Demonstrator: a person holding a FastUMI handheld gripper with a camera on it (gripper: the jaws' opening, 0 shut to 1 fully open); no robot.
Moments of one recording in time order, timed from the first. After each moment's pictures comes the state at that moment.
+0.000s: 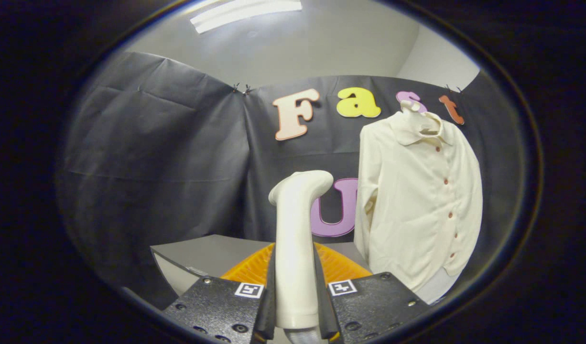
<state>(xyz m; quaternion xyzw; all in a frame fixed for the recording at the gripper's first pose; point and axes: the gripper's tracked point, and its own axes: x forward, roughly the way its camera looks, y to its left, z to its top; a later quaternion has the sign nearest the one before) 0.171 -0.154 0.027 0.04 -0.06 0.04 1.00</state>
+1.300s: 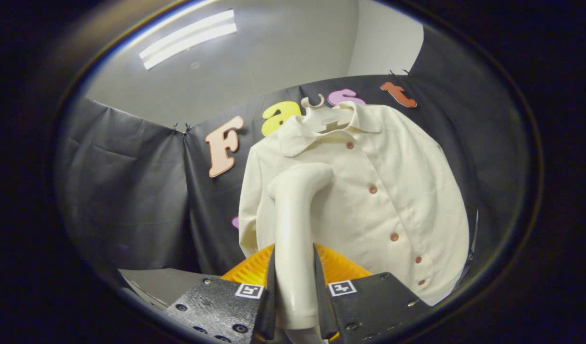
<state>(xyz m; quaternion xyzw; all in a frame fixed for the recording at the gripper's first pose) 0.247 -0.372 0.010 0.15 -0.12 -0.01 0.98</state>
